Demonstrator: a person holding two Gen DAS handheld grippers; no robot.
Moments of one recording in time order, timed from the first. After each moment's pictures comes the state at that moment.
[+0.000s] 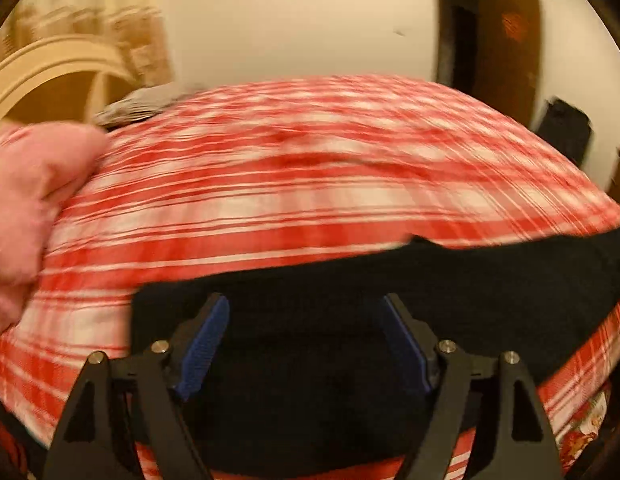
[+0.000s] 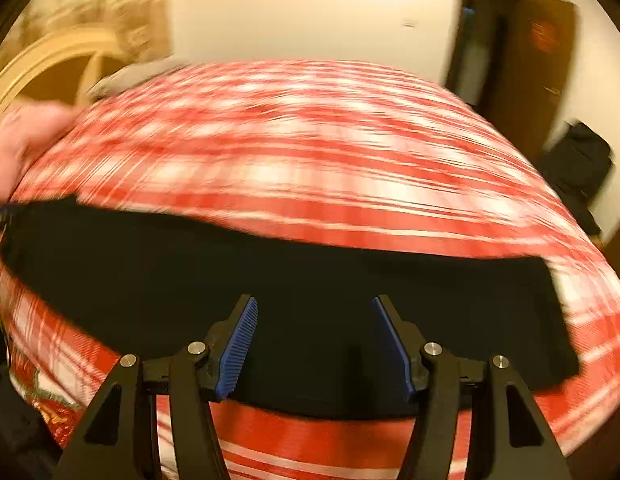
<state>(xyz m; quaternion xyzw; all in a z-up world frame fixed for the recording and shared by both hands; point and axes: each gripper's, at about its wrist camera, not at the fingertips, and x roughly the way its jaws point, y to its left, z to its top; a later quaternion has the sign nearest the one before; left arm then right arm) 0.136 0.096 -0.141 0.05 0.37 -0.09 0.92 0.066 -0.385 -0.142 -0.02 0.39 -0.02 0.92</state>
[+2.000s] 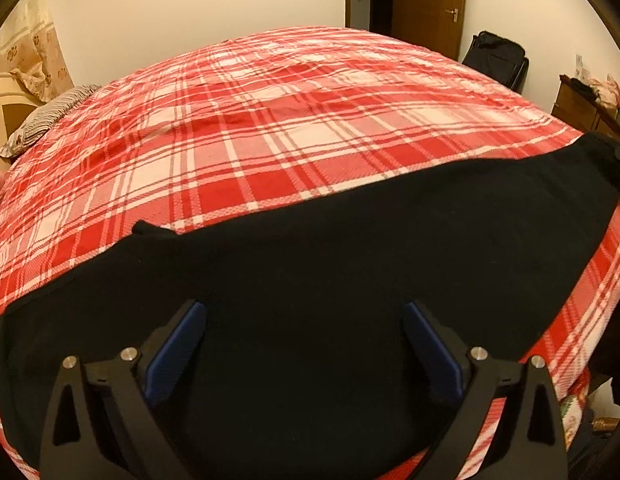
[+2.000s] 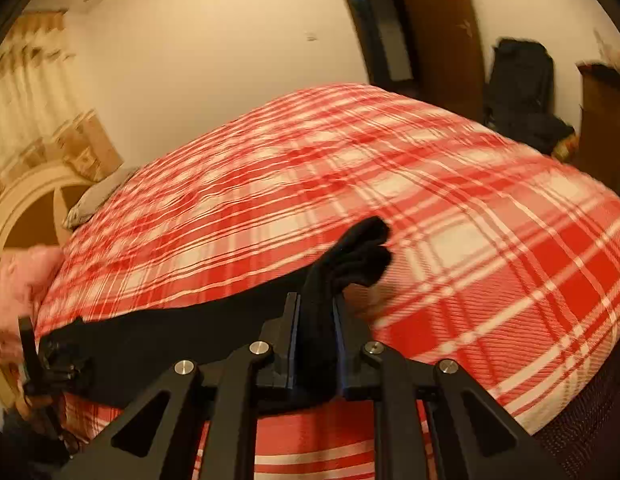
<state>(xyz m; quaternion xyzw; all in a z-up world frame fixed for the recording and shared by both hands) 0.131 -0.055 -0.174 0.10 0.42 -0.21 0.88 0.019 -0.500 -0.114 0.16 0.32 -0.06 0.93</state>
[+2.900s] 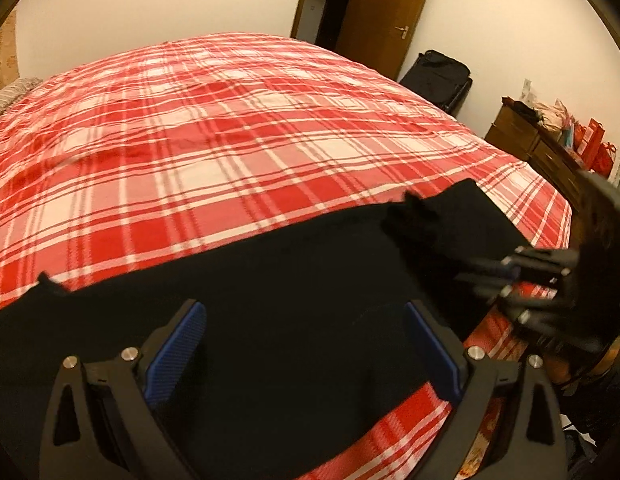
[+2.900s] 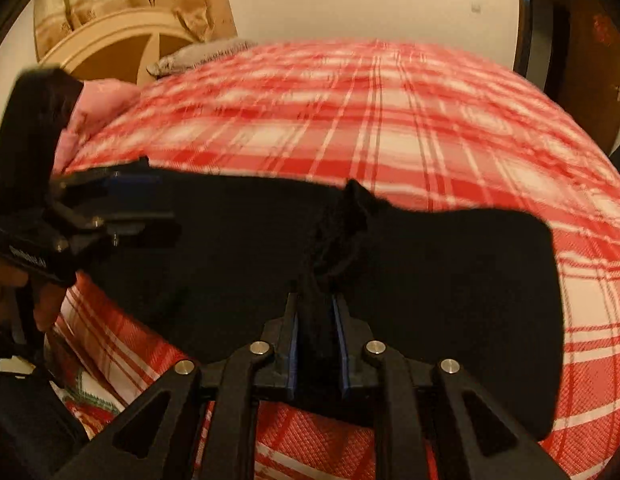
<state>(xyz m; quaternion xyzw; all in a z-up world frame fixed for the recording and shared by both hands) 0.134 -0.109 -0.148 0.04 0.43 -0.33 0.84 0.094 -0.286 -0.195 -0.01 0.43 0.12 0.89</state>
